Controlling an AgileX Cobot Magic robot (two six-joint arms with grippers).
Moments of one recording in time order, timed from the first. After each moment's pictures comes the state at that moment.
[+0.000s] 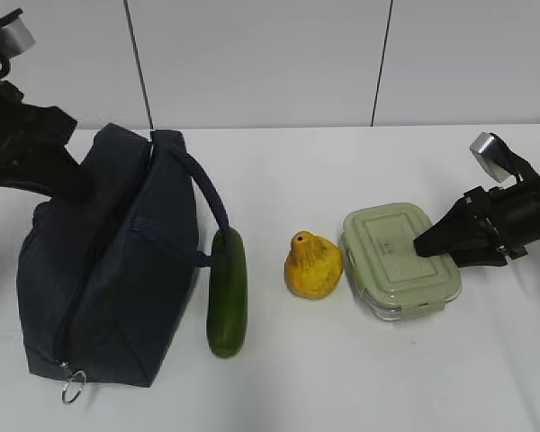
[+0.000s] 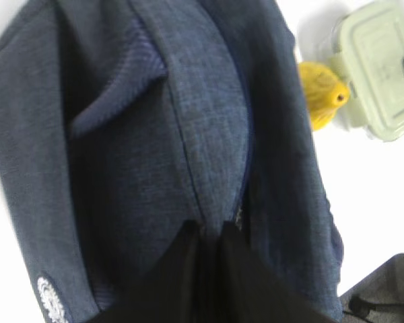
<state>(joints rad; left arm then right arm) -0.13 1.49 -1.12 -0.55 0.97 0.36 -0.25 2.11 -1.23 1.02 1.14 -1.08</state>
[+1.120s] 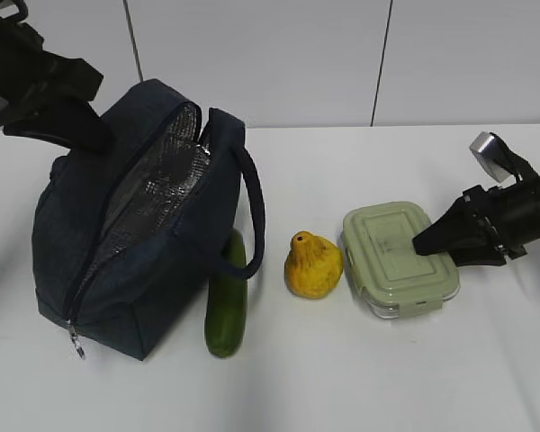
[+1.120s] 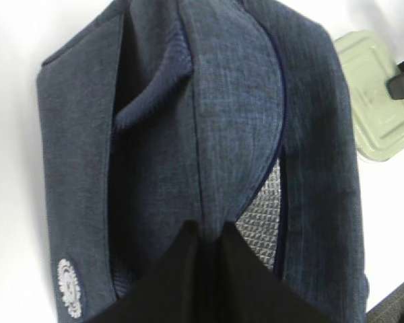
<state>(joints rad) -0.24 1.47 -1.25 -0.42 0.94 0.25 -0.25 2.11 -1.23 1.05 1.16 -1.07</state>
